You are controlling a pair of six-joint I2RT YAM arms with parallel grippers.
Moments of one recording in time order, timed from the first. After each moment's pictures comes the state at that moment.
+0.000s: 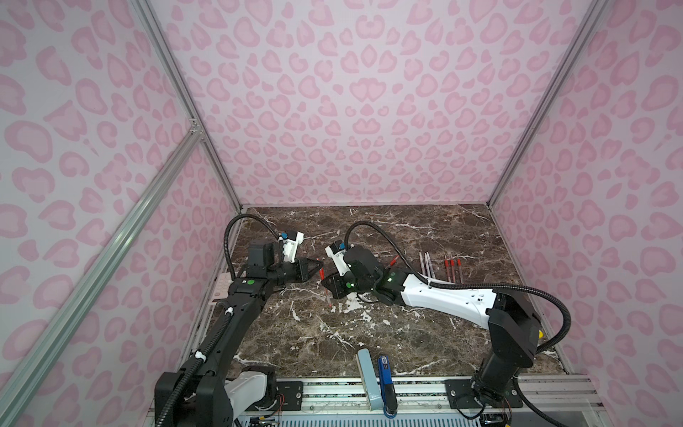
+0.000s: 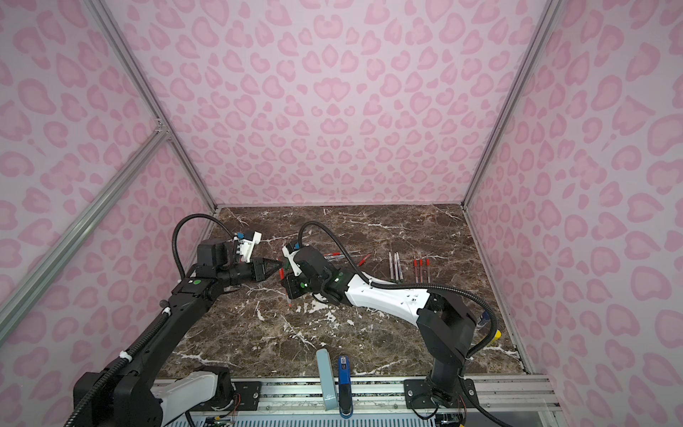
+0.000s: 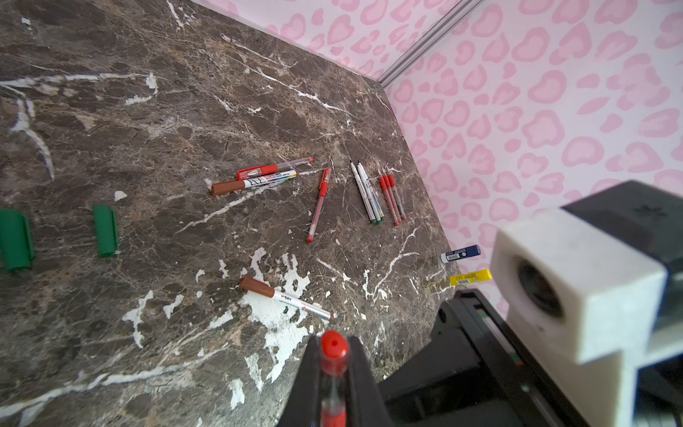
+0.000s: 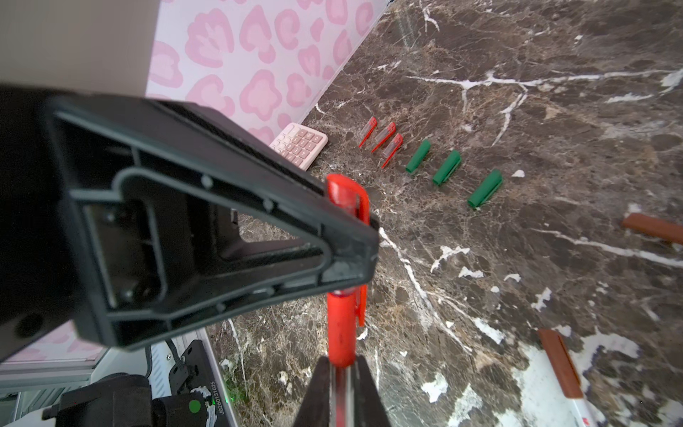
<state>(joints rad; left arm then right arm) -0.10 1.14 0.80 -0.29 0.78 -0.35 1.00 1.77 1.33 -0.17 -0.17 0.52</state>
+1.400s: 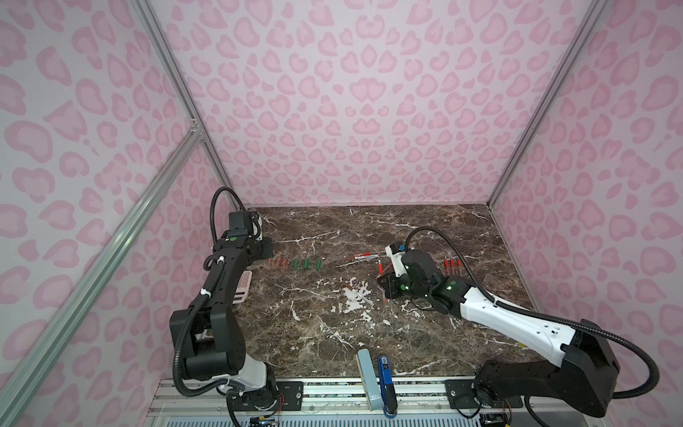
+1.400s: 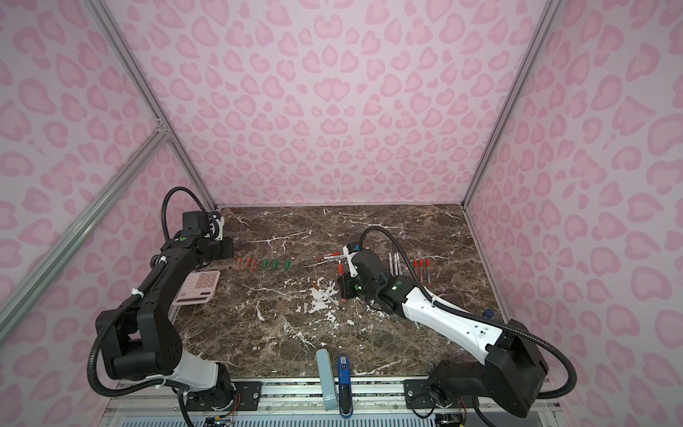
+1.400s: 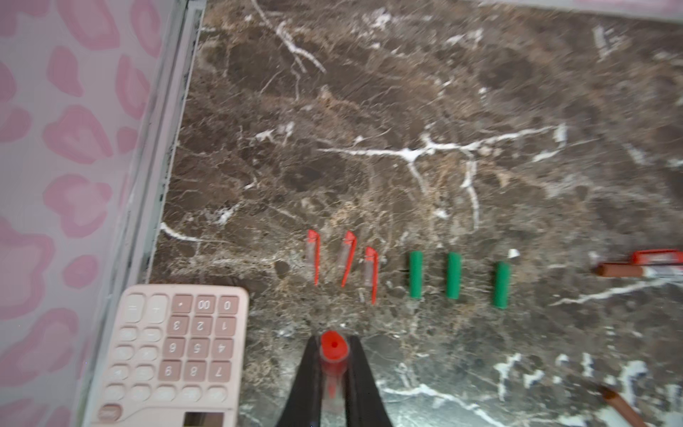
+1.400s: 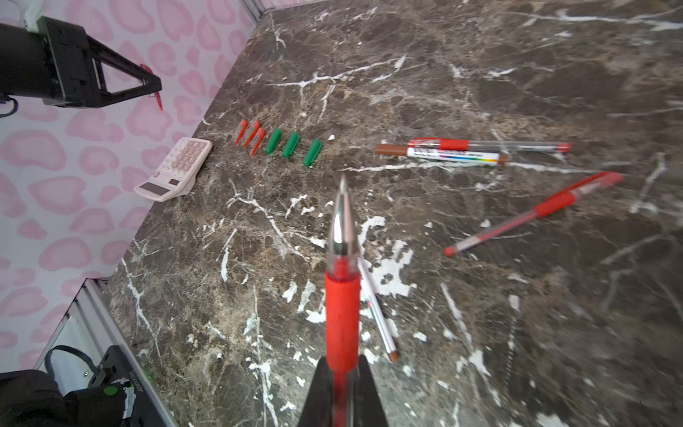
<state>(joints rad) 0.13 1.58 1.25 -0.64 0.01 0.04 0.74 1.28 0.91 -0.34 -0.09 0.50</state>
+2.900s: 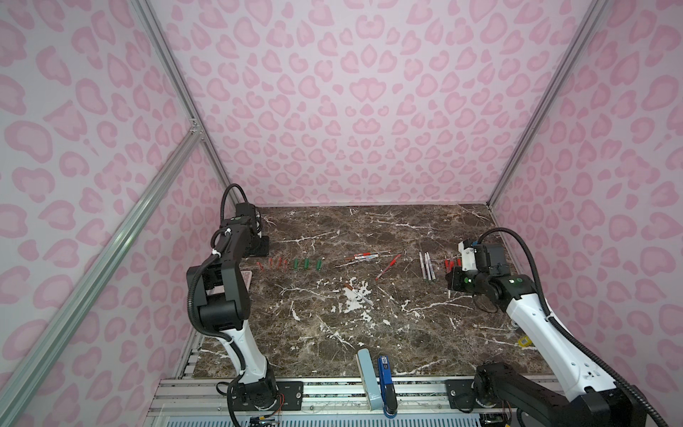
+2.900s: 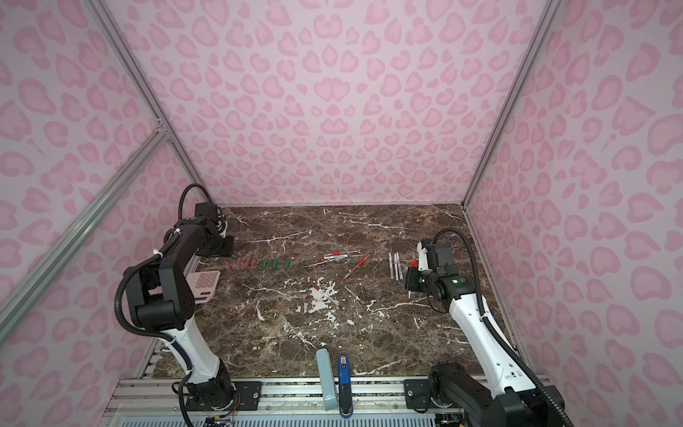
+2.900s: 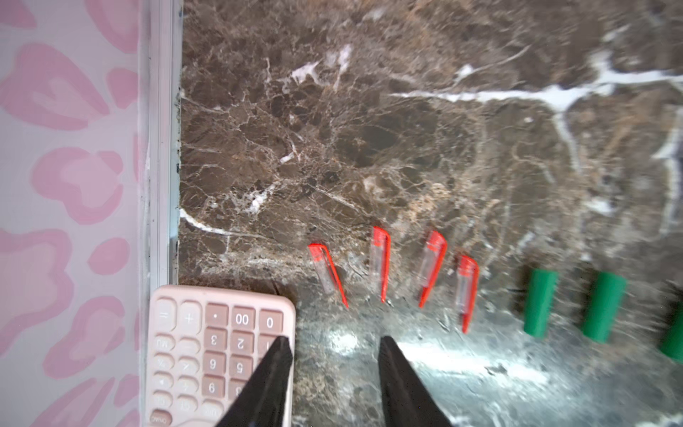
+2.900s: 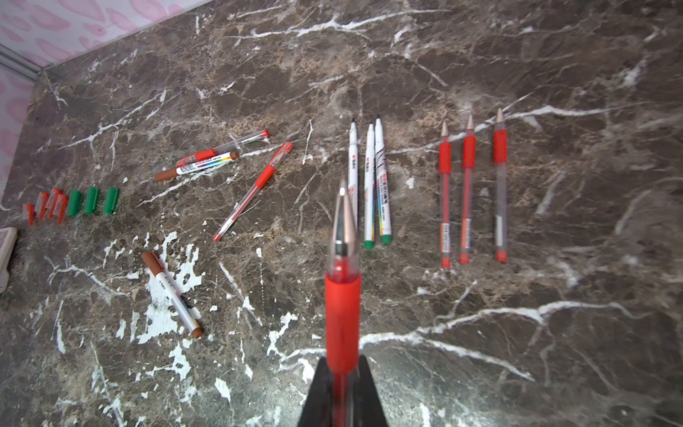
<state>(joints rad) 0.15 1.83 1.49 -0.85 -0.08 0.09 0.12 1.09 0.88 -0.72 -0.16 0.29</state>
